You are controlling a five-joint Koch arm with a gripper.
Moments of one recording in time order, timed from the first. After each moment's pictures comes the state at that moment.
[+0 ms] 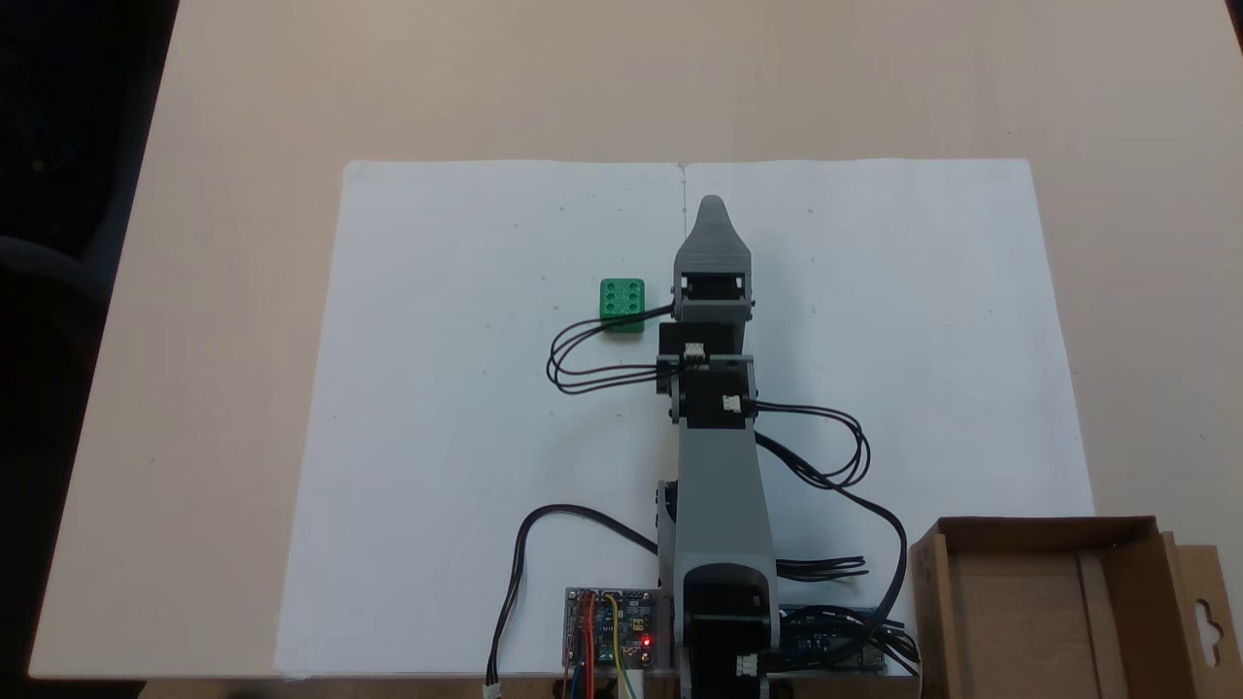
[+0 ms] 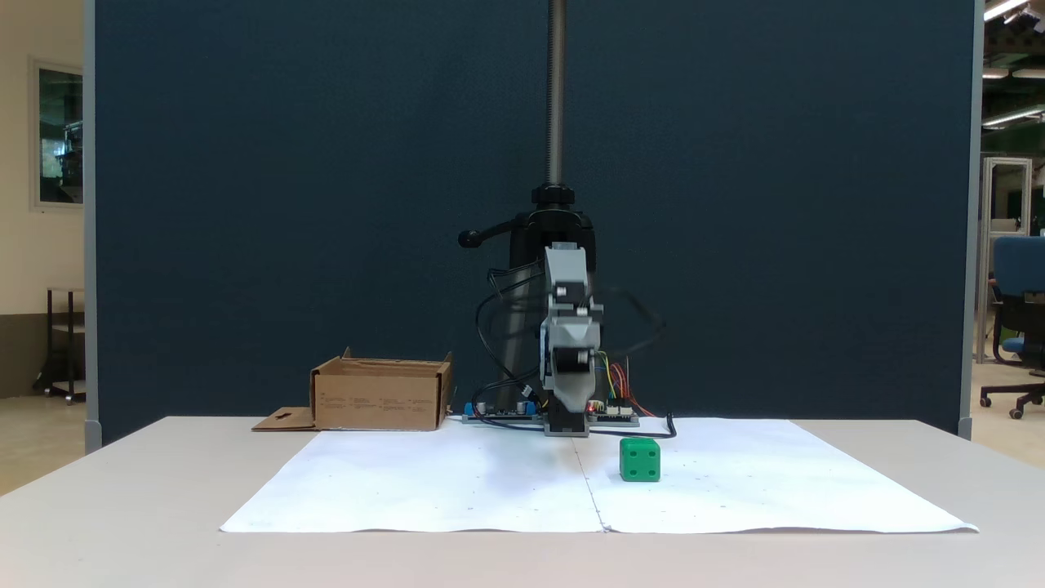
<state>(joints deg) 0.0 128.8 150.1 -22.2 1.1</state>
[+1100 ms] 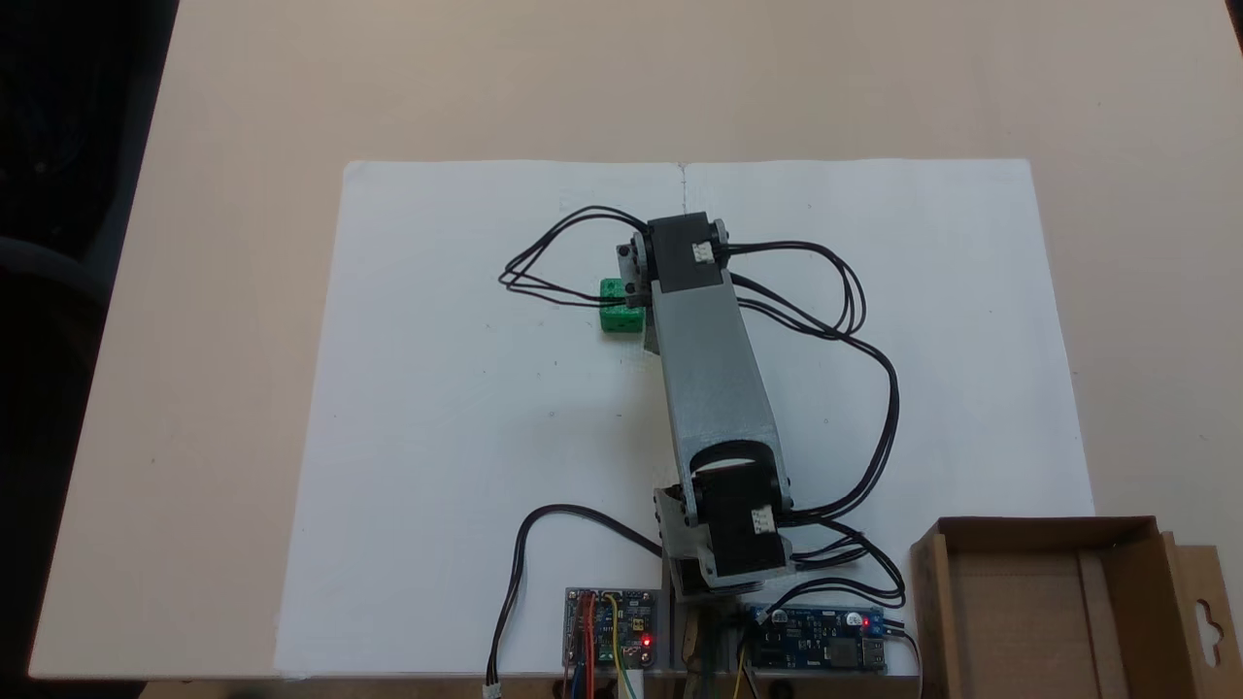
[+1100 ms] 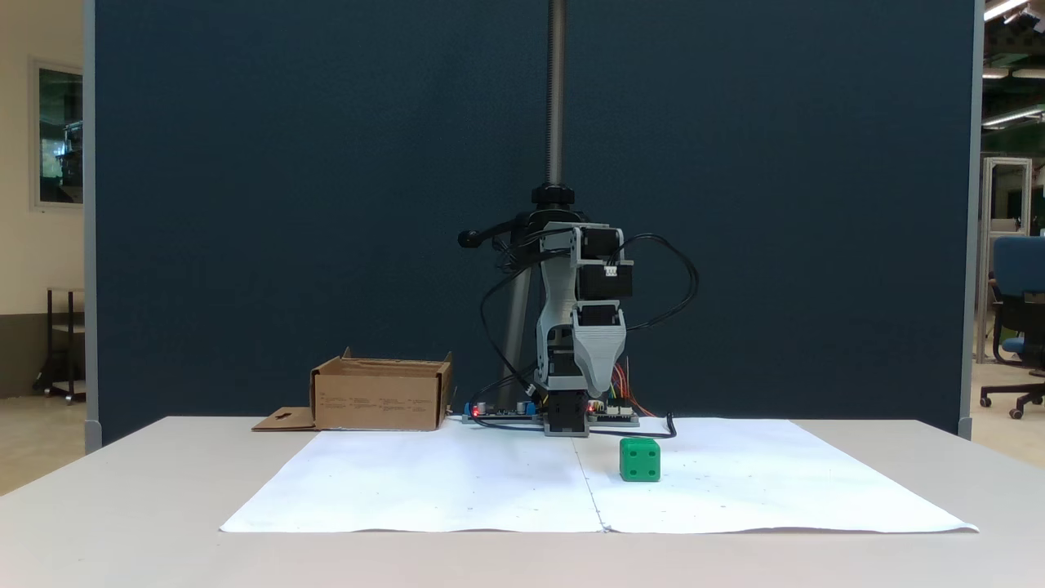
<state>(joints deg) -10.5 104.2 108.2 51.1 11.5</state>
